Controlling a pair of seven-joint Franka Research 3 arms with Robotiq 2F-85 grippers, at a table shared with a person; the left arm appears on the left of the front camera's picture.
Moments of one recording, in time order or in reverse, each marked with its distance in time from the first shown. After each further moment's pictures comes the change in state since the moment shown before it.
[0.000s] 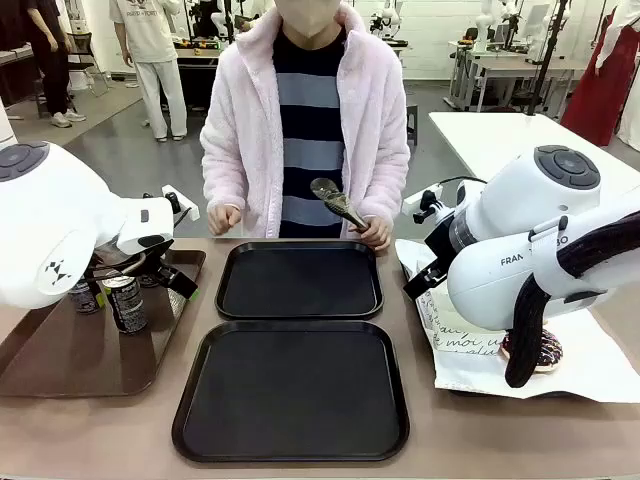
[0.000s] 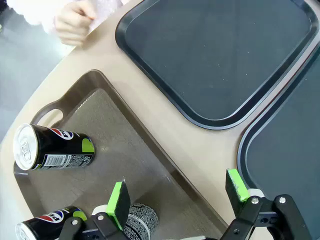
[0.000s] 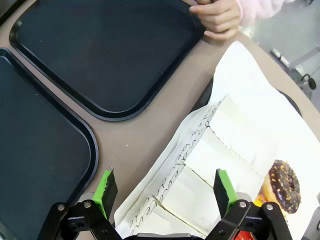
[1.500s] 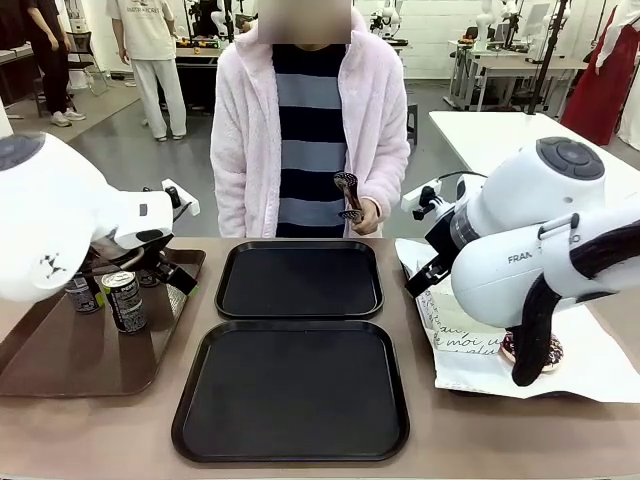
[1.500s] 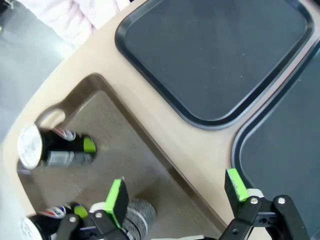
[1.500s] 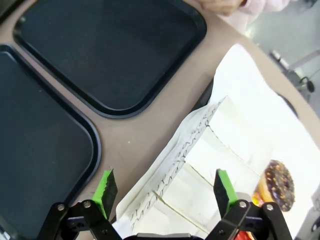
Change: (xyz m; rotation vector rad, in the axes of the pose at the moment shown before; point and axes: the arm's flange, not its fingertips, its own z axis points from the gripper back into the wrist) left arm 0.006 -0.003 0.018 -0.003 0.002 -0.021; right arm 0.006 0.003 0.017 -0.008 0.011 0.039
